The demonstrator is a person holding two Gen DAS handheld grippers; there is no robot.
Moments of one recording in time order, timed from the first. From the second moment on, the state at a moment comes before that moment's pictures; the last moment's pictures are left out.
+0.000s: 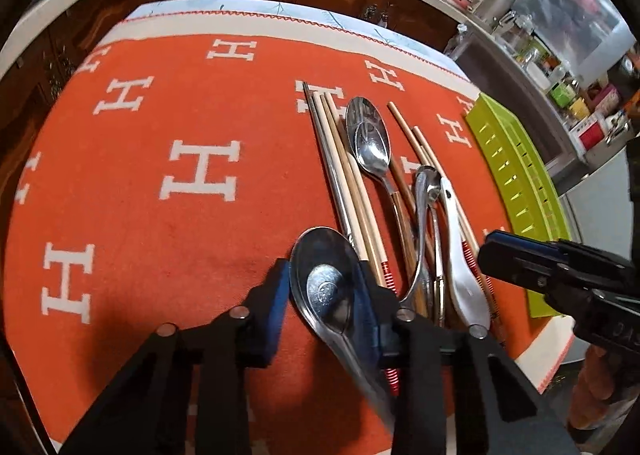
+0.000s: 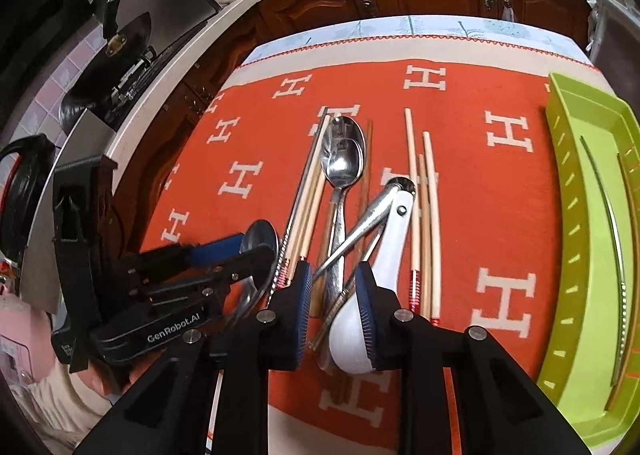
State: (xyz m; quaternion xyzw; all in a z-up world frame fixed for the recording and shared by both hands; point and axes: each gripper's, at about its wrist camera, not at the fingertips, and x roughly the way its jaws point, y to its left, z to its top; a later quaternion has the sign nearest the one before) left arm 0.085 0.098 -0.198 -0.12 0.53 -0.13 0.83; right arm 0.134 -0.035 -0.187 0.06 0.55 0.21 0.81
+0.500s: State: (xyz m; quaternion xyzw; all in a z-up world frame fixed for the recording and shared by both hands) left arm 0.086 0.091 -0.203 -0.13 0.54 -0.15 0.82; right arm 0.192 -0.028 -0.224 0.15 0.62 0.16 0.75
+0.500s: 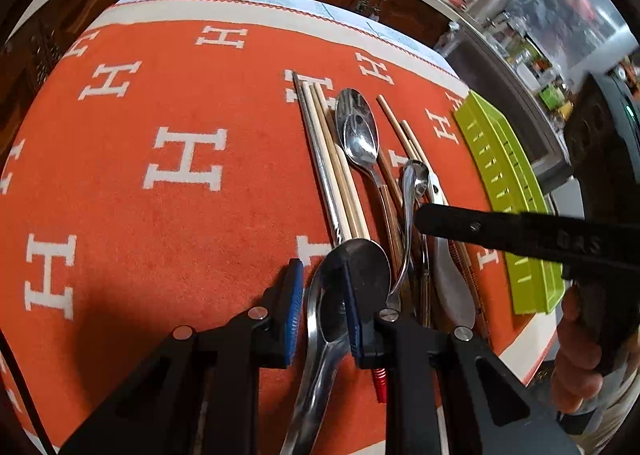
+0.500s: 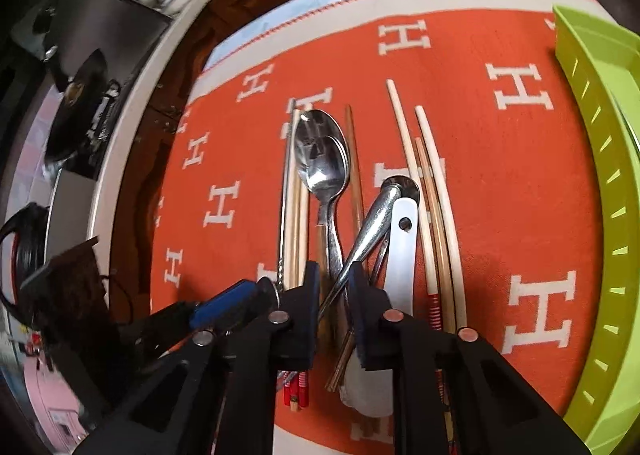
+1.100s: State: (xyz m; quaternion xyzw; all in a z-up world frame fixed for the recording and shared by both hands) left arm 0.098 0.062 -0.197 -0.03 0.55 -0.21 0.81; right arm 0.201 -0.002 -0.234 0.12 0.63 0.10 0.76
